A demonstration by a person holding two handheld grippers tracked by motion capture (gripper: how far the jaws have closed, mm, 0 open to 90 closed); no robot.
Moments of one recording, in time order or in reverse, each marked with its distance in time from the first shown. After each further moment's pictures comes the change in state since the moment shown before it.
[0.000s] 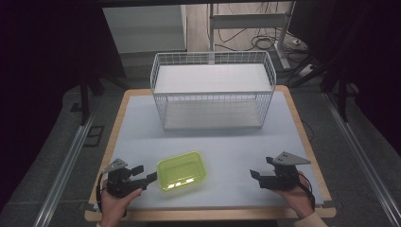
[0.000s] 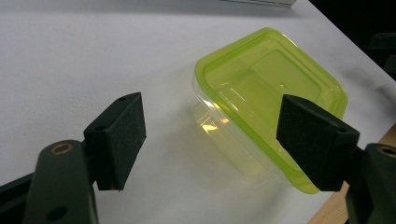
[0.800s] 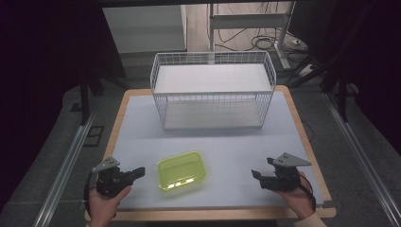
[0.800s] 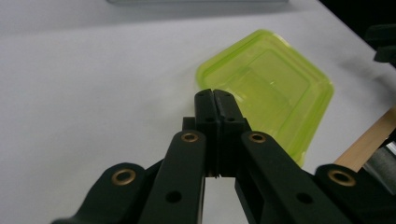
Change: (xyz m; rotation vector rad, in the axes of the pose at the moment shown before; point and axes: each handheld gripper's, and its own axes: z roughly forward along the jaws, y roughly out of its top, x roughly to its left) left arm -0.001 0.014 -0.029 0.048 0.031 0.047; right arm 0.001 -0.002 -0.003 0.011 -0.035 -0.019
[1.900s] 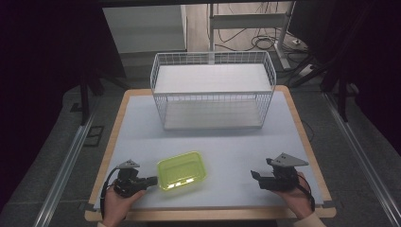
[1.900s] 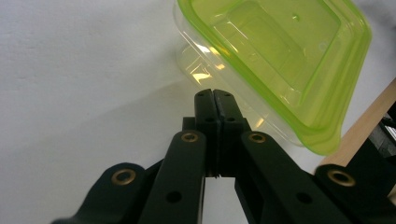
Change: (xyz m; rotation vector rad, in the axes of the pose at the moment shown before) left arm -0.003 -0.011 0.052 0.211 -0.072 -0.020; right arm 0.001 -0.002 0.004 0.025 -0.009 -0.009
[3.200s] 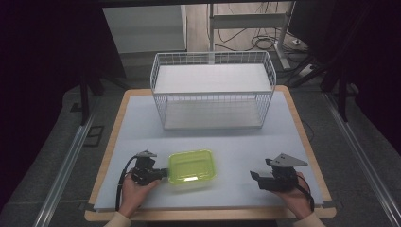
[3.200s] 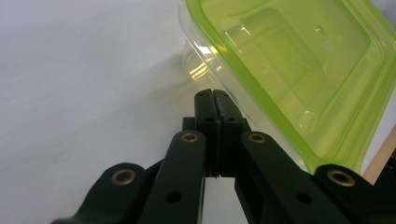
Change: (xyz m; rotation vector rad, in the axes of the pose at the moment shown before) left arm -0.014 0.037 0.041 0.048 -0.001 0.022; right arm 0.002 0.000 0.000 0.002 0.006 -0.004
